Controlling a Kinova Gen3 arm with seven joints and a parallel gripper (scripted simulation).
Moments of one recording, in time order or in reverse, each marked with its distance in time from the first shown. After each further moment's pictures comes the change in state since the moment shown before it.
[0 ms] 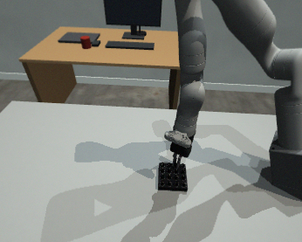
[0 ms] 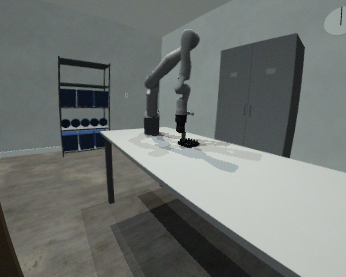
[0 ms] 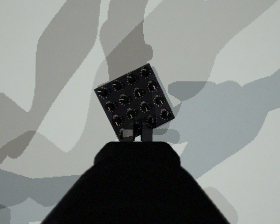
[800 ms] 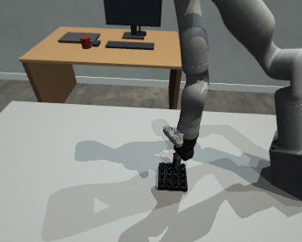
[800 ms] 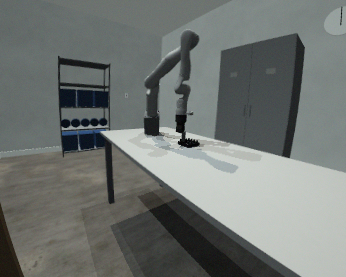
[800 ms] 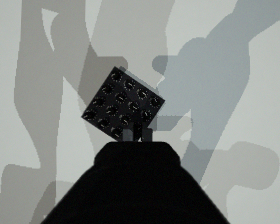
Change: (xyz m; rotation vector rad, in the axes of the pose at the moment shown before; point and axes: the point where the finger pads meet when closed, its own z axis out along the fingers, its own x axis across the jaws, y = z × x) arm 0.000 0.000 0.000 0.001 0.000 0.531
